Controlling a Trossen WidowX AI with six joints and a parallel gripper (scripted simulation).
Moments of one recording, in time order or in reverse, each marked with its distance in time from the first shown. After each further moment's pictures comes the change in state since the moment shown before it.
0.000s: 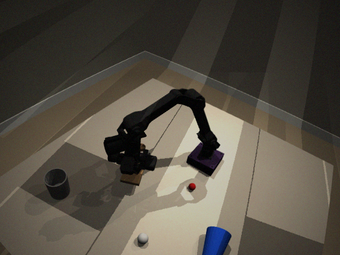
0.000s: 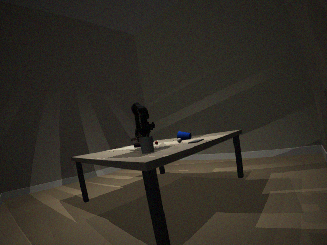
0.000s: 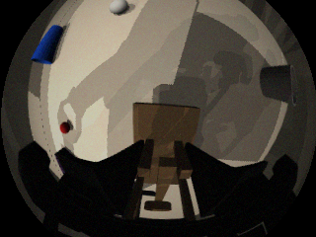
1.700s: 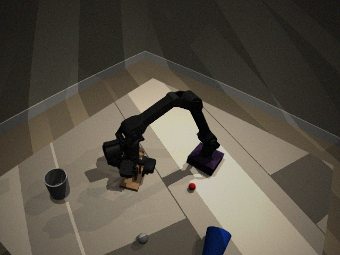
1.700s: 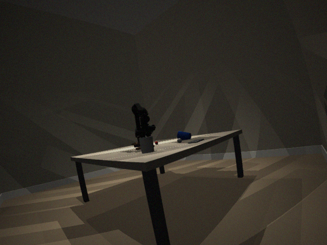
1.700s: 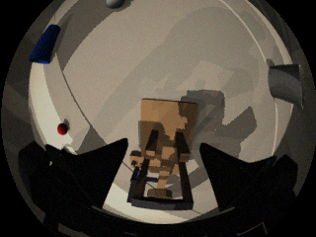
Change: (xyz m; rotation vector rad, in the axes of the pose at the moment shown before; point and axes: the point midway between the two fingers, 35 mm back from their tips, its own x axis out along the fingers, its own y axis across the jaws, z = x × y) arm 0.017 -0.001 0.000 0.006 0.017 0.024
